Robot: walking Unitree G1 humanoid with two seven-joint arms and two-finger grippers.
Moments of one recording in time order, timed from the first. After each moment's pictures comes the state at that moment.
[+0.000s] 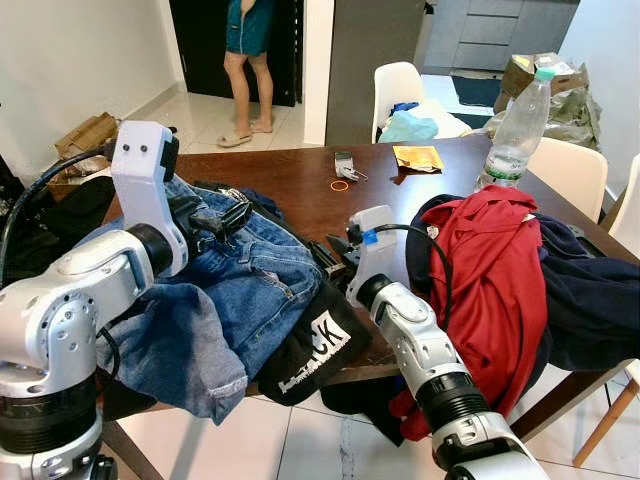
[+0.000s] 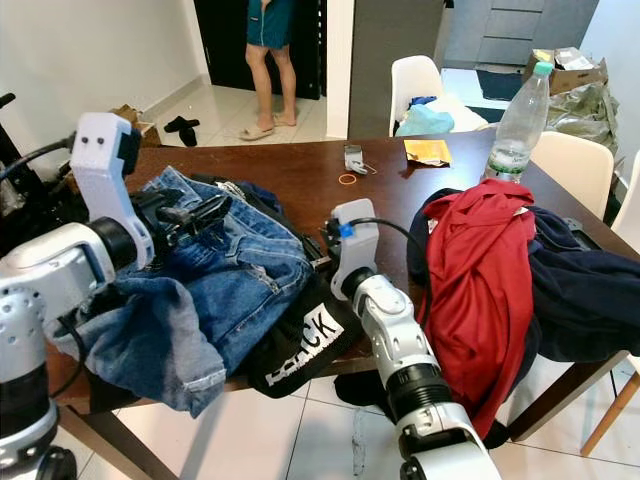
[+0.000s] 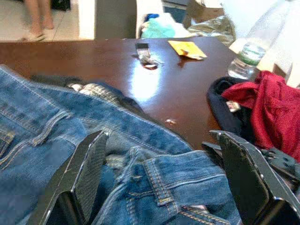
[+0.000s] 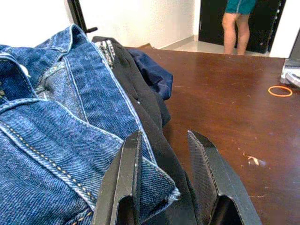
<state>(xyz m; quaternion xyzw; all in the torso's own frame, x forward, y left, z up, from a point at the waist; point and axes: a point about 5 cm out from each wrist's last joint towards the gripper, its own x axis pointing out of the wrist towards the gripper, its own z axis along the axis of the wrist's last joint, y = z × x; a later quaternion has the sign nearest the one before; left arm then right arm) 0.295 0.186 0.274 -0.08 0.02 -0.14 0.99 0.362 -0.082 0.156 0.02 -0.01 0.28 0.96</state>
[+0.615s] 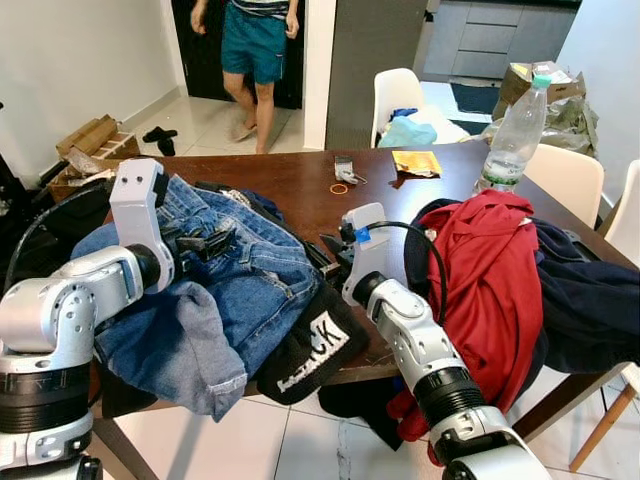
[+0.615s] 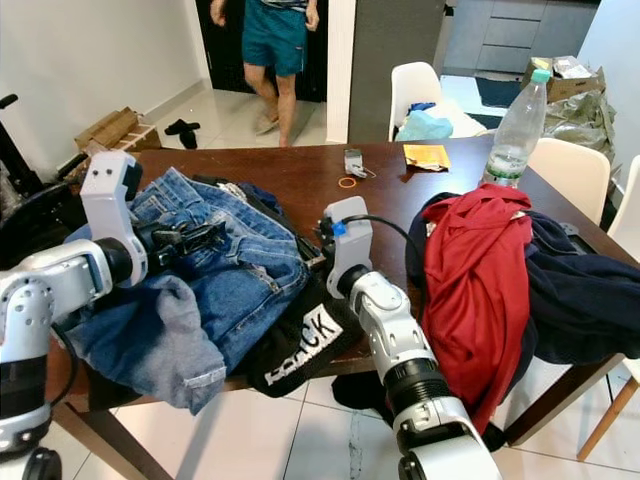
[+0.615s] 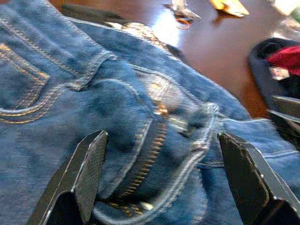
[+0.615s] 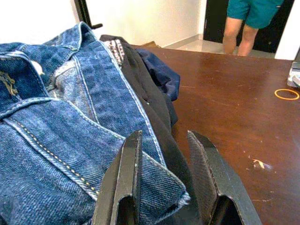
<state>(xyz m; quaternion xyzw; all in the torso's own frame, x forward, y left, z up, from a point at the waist) 0.324 0.212 0.233 -0.07 0.12 -0.12 0.98 0.363 -0.079 0.156 0.01 -0.01 0.29 0.96</state>
